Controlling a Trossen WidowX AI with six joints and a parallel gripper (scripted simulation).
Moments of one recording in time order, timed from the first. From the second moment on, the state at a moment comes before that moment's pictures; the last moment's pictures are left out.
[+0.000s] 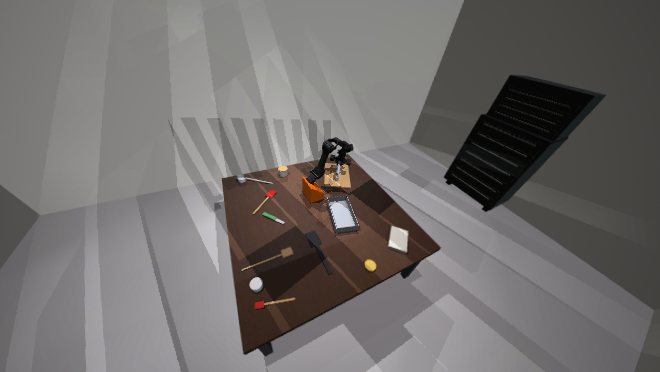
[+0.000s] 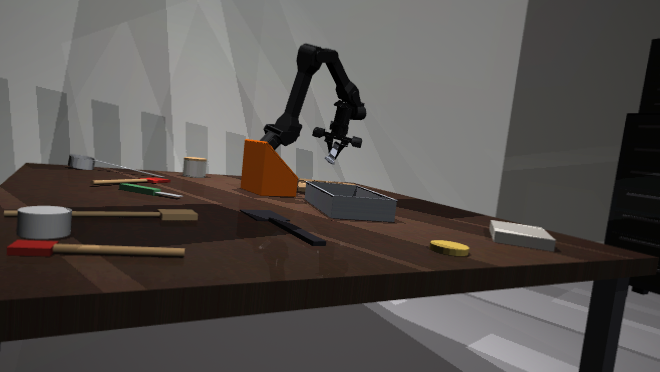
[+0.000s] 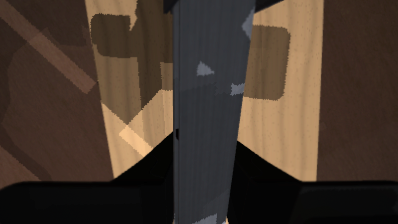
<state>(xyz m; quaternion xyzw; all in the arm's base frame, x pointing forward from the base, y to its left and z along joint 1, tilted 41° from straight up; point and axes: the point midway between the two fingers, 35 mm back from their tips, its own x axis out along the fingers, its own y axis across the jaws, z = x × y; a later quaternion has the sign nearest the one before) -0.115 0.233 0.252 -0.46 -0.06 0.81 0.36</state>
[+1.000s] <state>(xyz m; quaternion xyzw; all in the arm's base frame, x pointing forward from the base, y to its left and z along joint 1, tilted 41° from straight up) -0.100 0.187 0.301 -0.22 -0.19 0.90 0.32</state>
